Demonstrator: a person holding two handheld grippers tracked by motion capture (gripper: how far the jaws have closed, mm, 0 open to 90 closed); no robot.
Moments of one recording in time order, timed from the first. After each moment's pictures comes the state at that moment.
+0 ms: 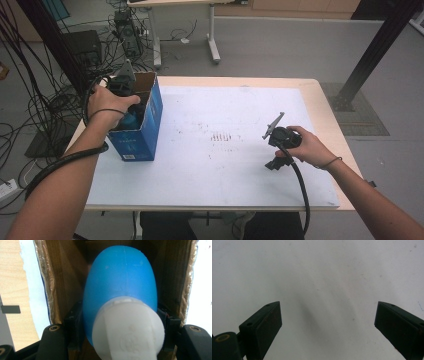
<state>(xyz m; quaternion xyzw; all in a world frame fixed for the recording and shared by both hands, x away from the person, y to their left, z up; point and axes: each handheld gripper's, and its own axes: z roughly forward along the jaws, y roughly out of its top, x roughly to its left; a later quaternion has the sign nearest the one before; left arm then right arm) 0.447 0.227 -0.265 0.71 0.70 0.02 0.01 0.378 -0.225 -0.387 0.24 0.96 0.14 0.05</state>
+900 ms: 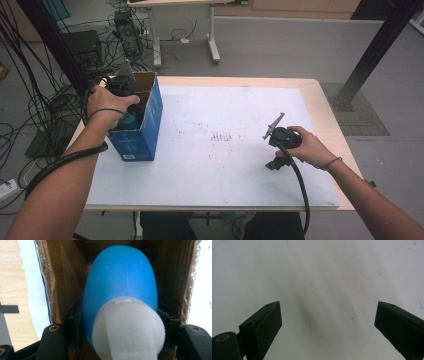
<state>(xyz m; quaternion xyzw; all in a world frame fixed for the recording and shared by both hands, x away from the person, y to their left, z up) 0.448 0.229 -0.265 0.71 0.70 0.01 0.01 0.378 -0.226 -0.389 0.25 0.96 0.14 0.05</state>
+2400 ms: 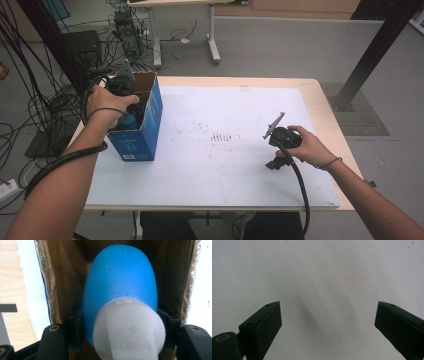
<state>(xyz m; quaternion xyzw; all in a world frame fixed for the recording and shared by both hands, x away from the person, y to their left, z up) 0.448 0.231 -0.265 0.71 0.70 0.01 0.01 0.379 -0.226 -0.389 0.25 0.96 0.14 0.05</state>
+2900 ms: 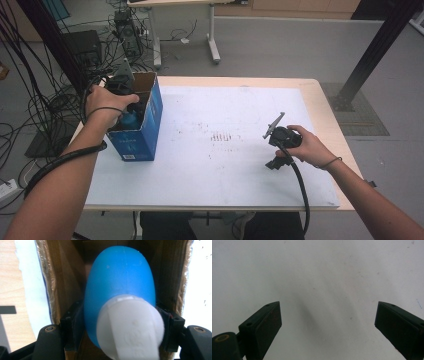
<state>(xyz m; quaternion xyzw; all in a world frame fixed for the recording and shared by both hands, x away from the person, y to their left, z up) 0.448 0.231 -0.260 0.71 0.70 0.01 0.02 0.380 -0.226 -0.390 0.25 0.96 0.14 0.05</state>
